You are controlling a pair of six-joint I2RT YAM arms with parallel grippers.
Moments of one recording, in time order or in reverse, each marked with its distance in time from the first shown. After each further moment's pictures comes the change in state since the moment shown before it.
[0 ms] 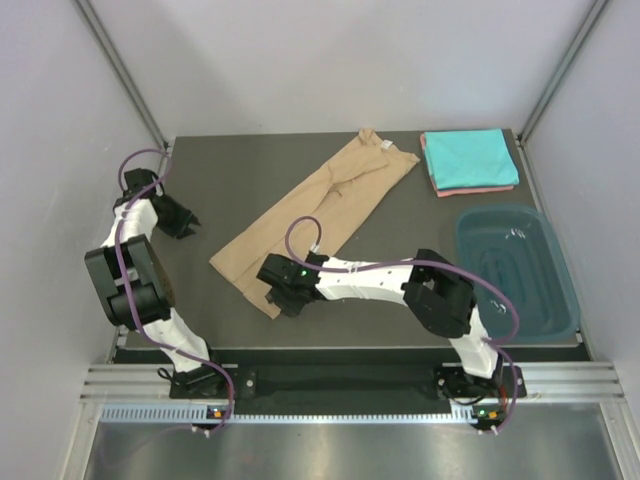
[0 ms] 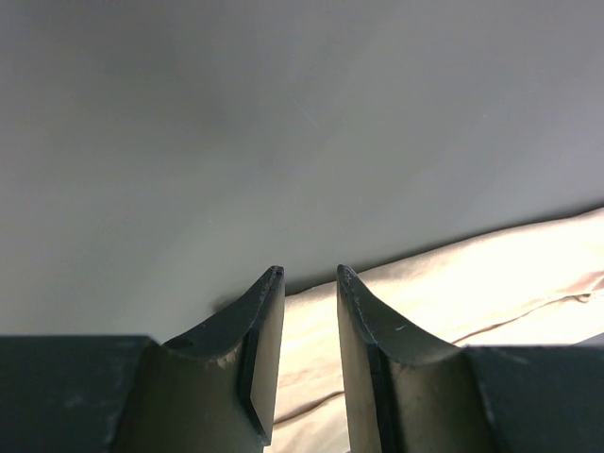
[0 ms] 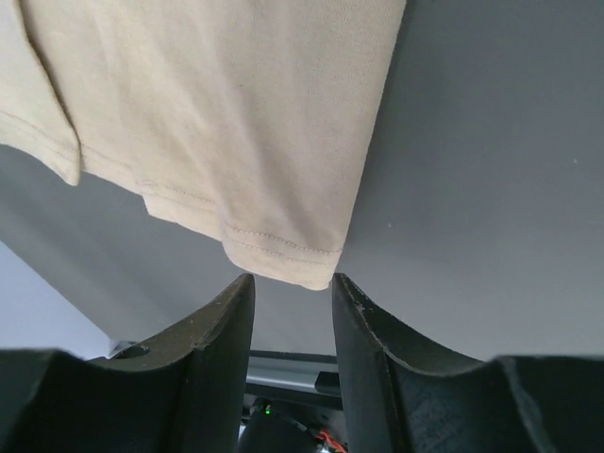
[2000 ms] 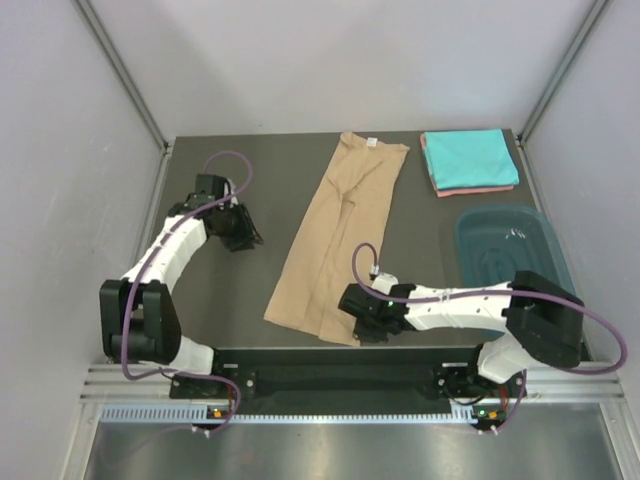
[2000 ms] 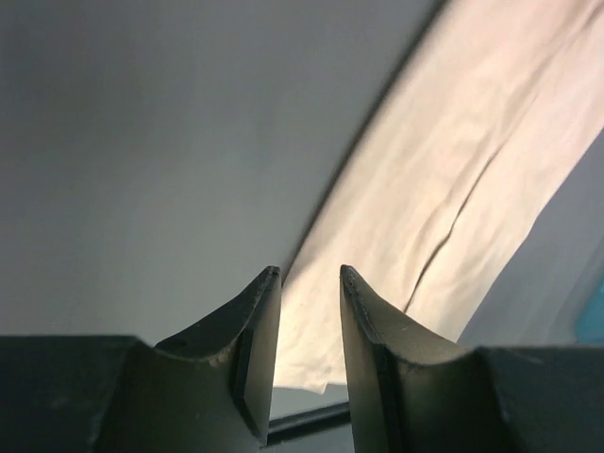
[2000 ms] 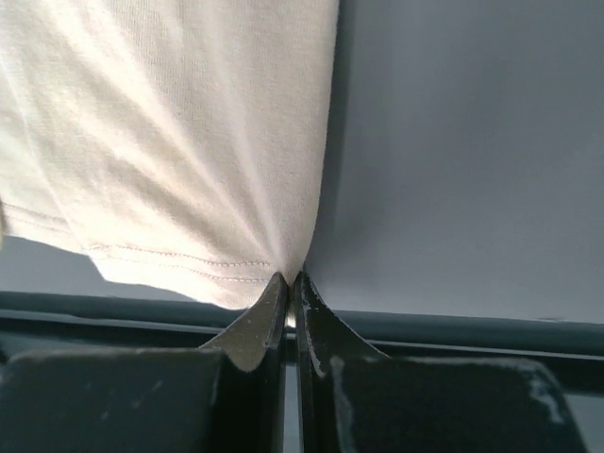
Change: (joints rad) left arm -0.423 -0.256 -0.154 -0.080 0.050 0.112; right arm -0.022 -0.566 -0.758 0.076 0.006 -0.364
